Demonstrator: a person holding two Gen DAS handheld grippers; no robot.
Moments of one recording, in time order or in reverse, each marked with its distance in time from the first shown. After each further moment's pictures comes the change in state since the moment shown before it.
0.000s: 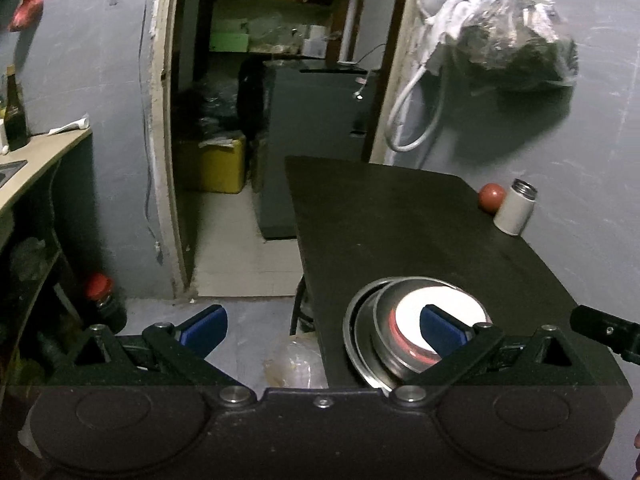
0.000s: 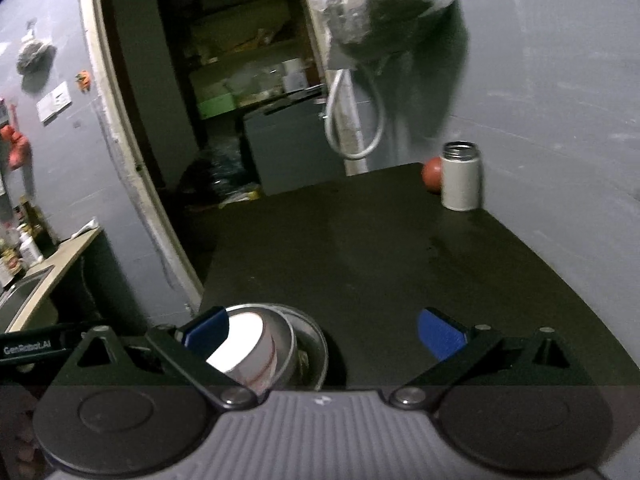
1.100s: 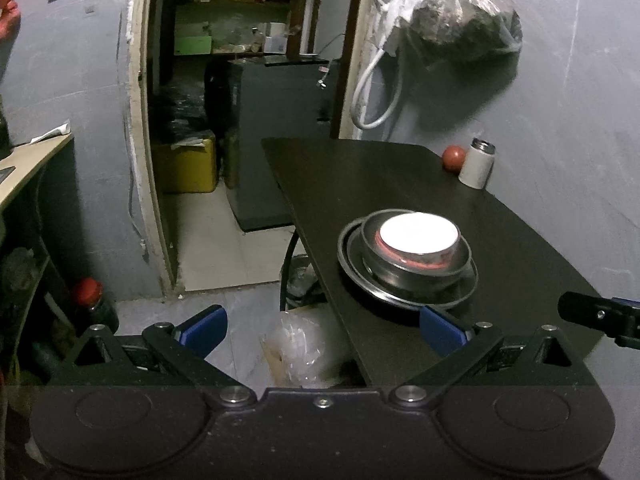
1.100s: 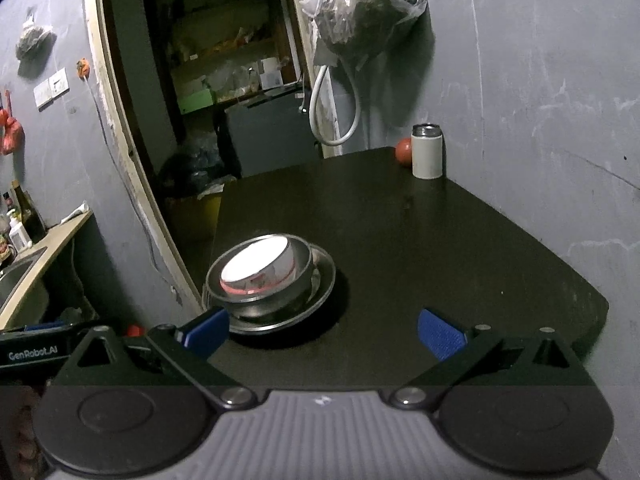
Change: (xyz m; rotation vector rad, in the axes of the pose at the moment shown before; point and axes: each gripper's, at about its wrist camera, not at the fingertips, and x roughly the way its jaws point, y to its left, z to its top) left arm -0.050 0.025 -0.063 0.105 0.020 -0.086; right arm -0.081 0.040 -0.069 0.003 0.010 -0.093
